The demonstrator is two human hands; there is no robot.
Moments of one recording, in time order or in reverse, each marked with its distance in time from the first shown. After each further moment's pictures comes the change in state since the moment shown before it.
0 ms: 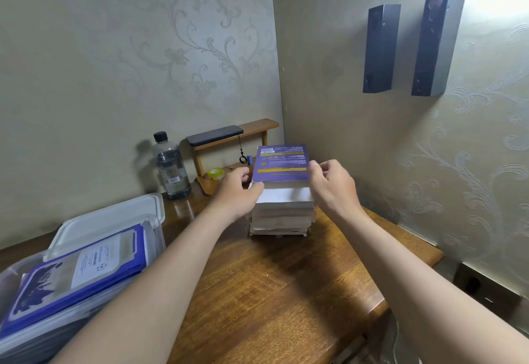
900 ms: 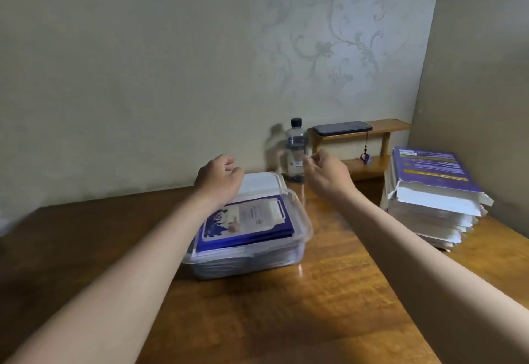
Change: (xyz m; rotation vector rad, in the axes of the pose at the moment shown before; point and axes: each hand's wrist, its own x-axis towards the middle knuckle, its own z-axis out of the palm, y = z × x) left_hand -0.090 -0.122 -0.237 0.179 0.393 -0.264; right_hand -0.089 -0.166 0.173 0.059 -0.458 -0.301
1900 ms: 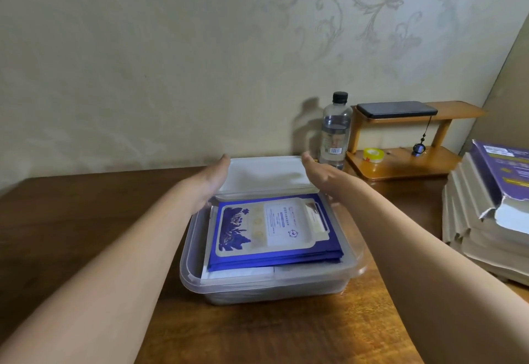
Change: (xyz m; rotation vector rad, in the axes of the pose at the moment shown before) left_hand 0.095 -0.102 0.025 -0.350 -0.299 -0.490; right_hand 0.089 0.032 0.110 -0.104 -0.498 0.481
